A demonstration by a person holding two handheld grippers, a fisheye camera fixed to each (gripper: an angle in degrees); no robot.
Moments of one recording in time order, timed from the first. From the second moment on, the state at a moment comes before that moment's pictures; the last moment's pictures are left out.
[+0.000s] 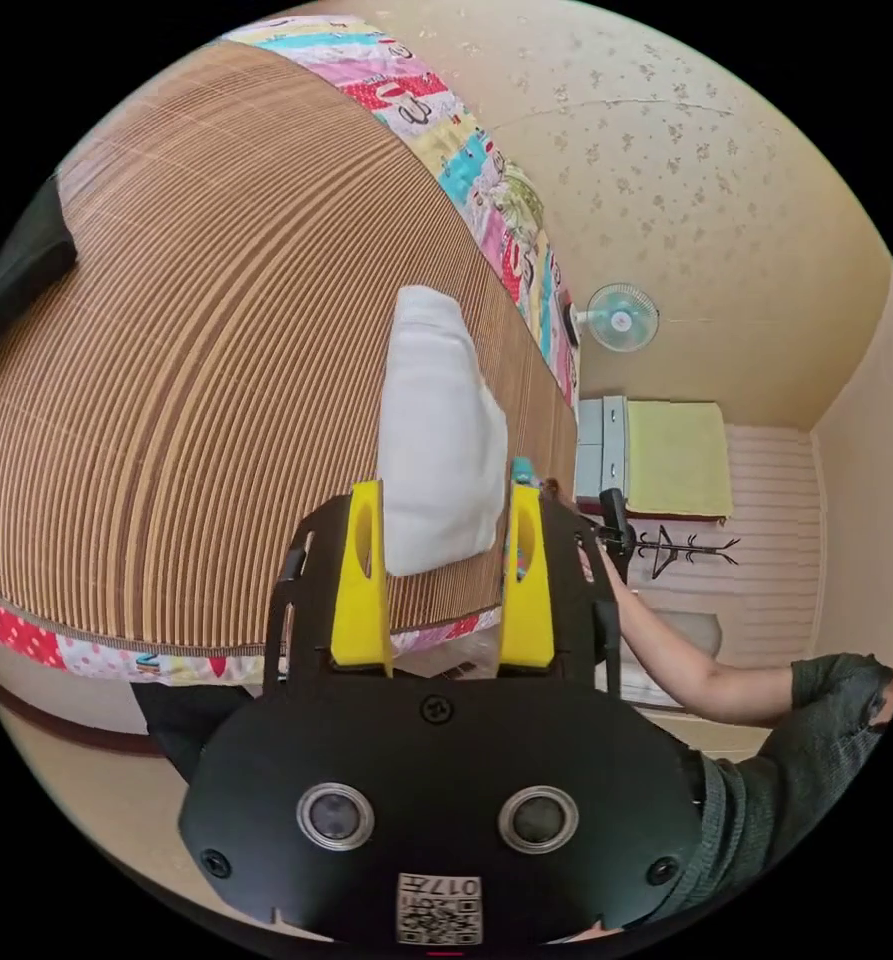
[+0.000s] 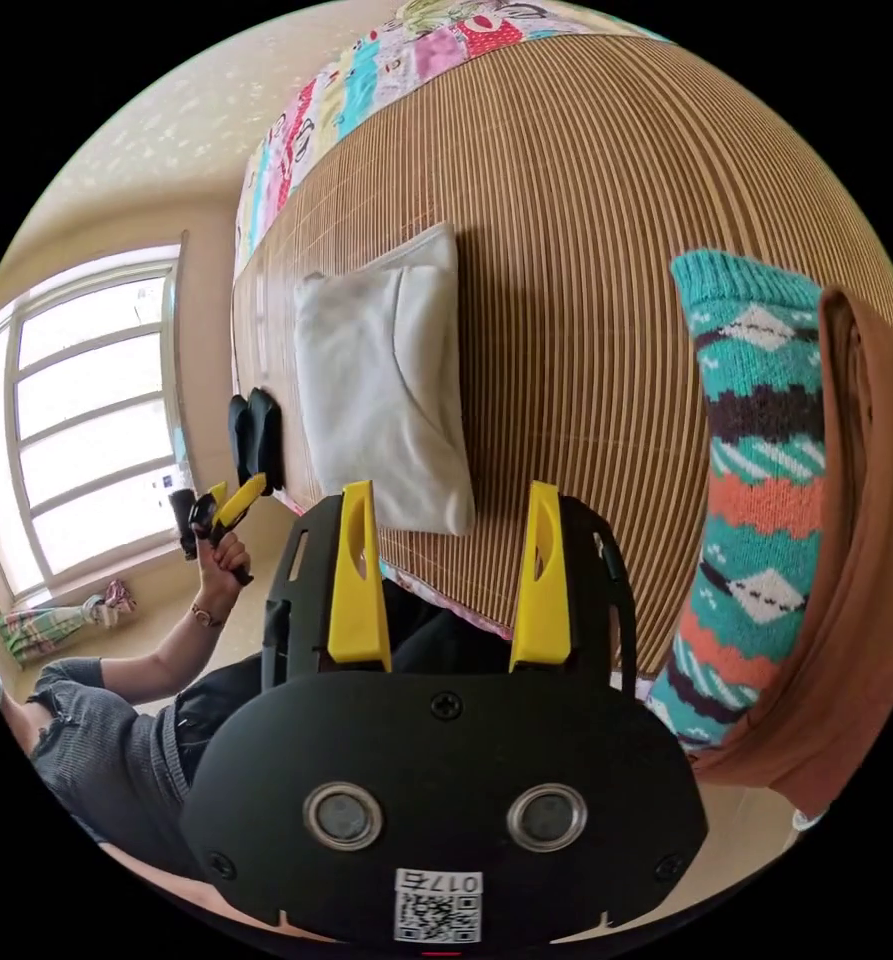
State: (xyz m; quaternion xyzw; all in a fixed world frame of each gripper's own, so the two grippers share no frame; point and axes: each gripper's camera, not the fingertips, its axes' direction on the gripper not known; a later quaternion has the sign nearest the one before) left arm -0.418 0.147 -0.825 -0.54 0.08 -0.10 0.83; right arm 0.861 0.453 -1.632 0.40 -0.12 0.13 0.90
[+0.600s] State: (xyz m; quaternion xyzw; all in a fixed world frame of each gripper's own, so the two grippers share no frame) left arm -0.553 0.288 -0.699 -0.70 0.16 -0.12 0.68; right arm 0.889 0.355 -1.492 0.36 -0.34 0.01 0.87
